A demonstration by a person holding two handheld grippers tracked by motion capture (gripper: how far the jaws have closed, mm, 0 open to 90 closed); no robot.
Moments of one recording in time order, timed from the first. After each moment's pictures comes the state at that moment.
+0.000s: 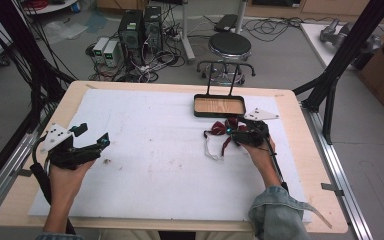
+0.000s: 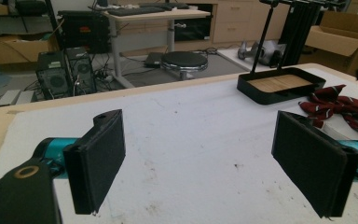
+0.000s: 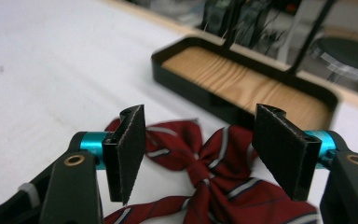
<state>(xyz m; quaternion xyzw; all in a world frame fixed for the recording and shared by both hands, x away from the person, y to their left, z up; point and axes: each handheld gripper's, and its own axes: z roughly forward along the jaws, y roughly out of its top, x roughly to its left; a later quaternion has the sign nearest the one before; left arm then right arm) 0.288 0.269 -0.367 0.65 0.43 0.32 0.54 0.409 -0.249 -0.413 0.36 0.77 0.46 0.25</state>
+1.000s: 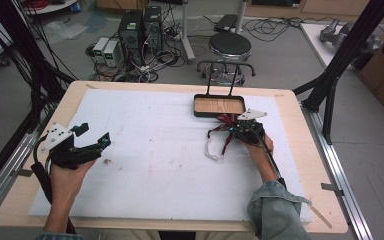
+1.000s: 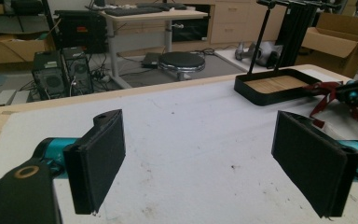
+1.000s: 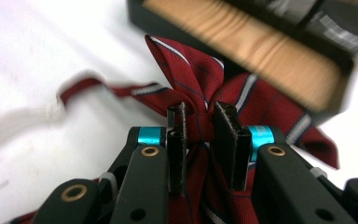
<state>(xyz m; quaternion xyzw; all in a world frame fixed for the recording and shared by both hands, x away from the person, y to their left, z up) 0.290 0.268 -0.367 0.65 0.43 0.32 0.54 0.427 -0.245 -0.429 0.37 0.81 0.38 0.27</state>
